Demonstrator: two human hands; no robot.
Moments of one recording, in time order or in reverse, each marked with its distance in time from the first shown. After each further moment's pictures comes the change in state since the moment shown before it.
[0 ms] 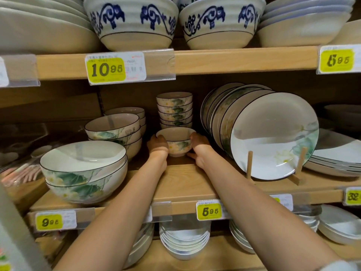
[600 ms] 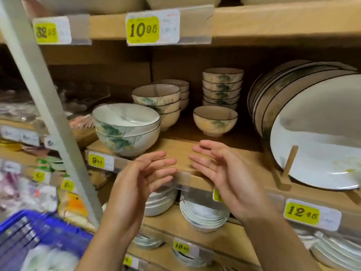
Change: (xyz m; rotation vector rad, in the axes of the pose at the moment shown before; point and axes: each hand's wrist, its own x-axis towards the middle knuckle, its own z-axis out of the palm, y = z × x) left_hand -0.209 -0.033 -0.119 -0.365 -0.018 0.151; right_hand -0.138 0.034 -0.058 0.255 -0.650 -0.005
